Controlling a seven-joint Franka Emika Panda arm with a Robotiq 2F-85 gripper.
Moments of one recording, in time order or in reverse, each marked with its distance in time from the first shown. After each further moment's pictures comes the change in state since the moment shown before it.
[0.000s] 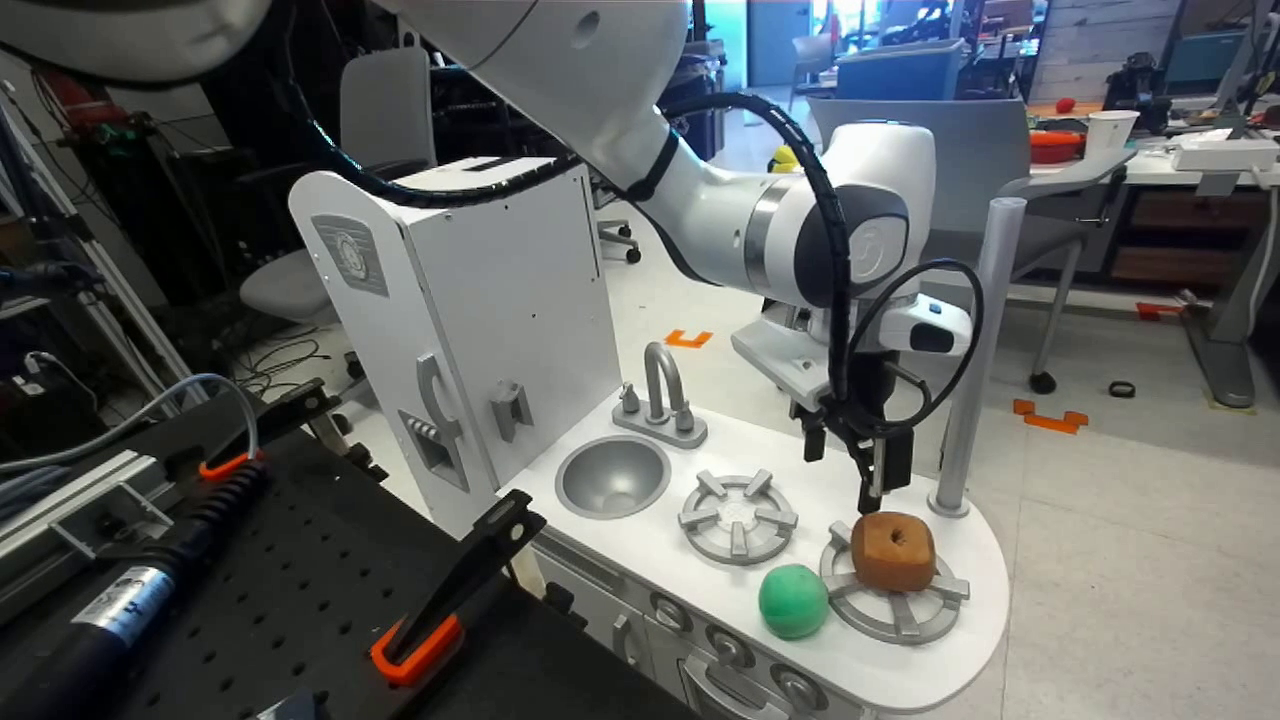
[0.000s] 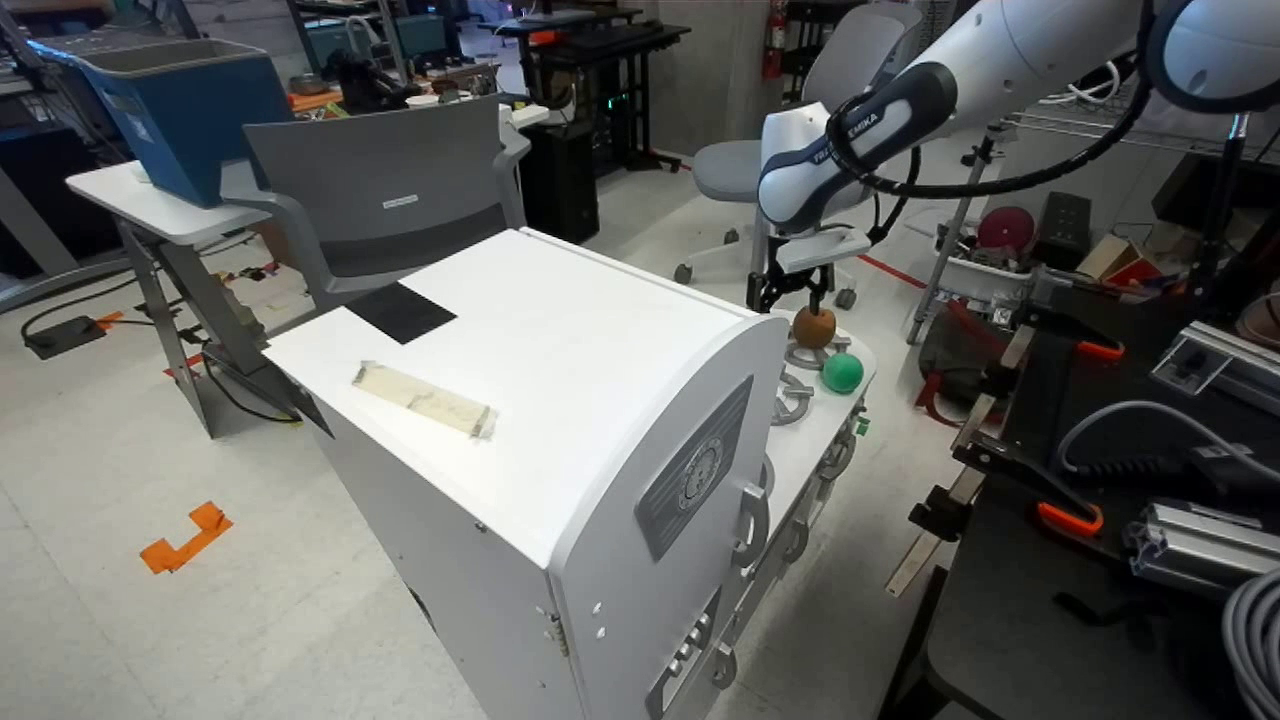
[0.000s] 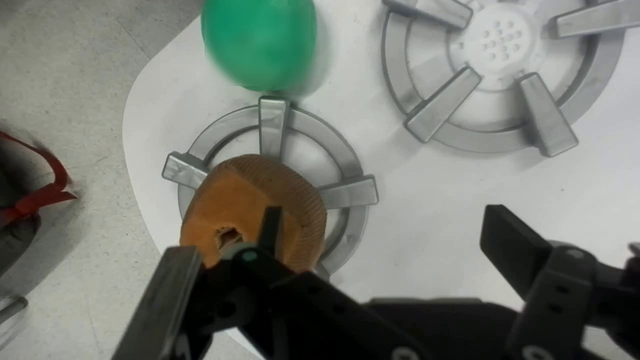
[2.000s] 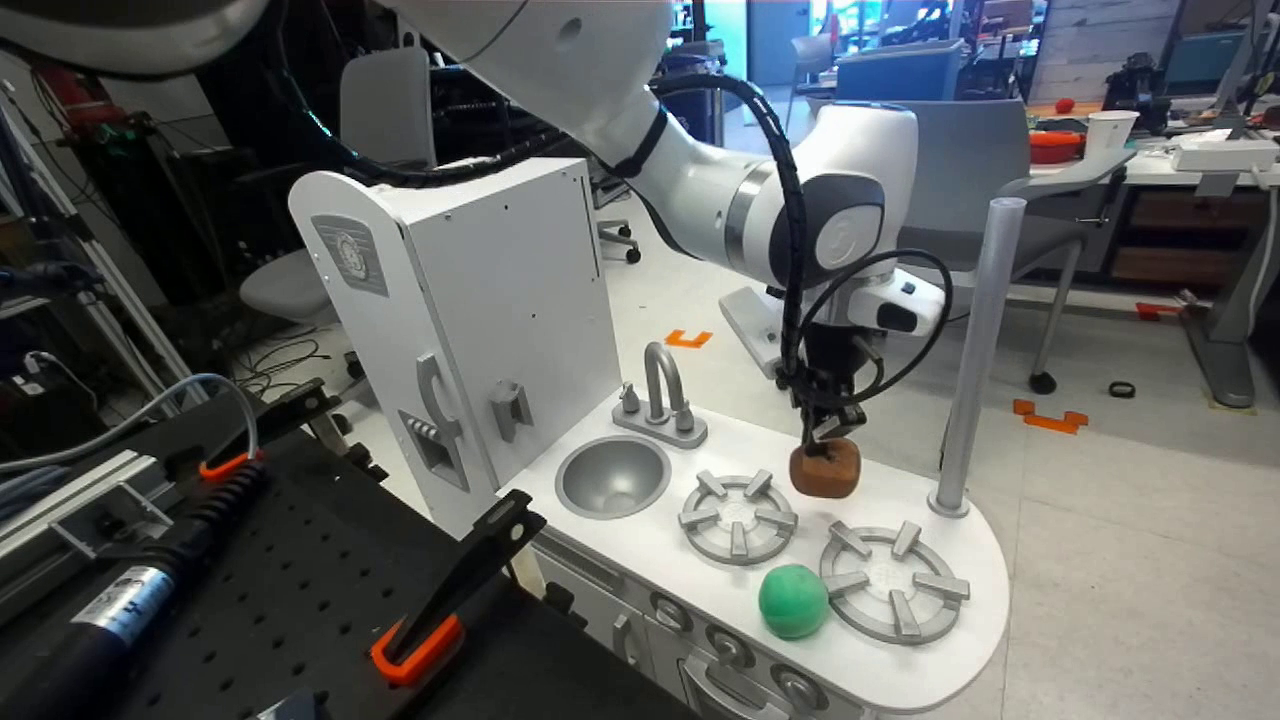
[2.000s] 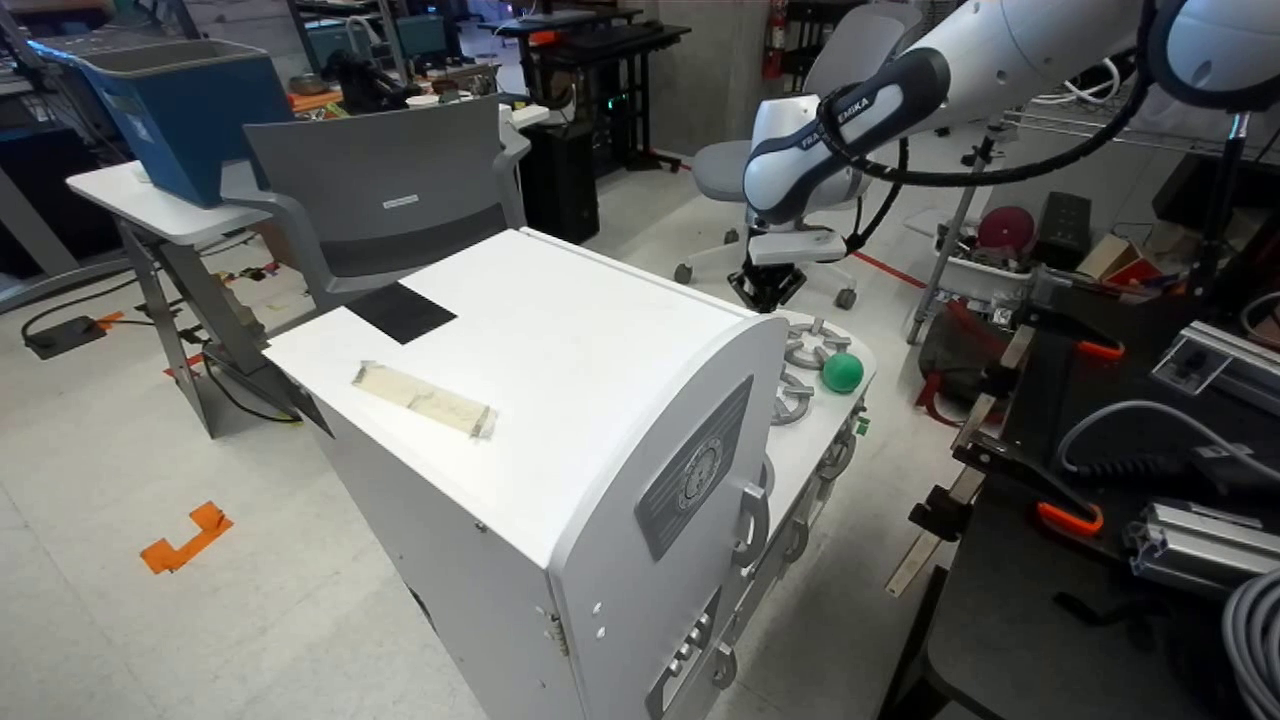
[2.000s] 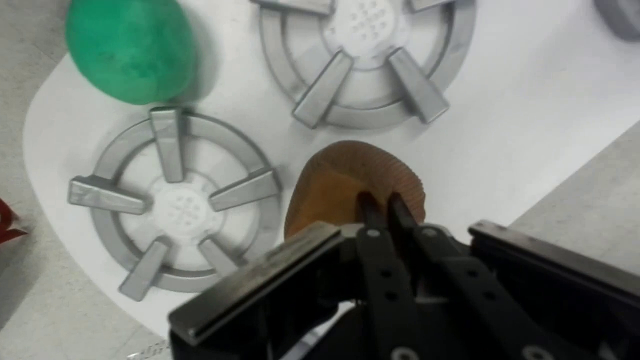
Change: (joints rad) arm 0.009 -0.004 0.055 0.021 0.063 0.050 0.111
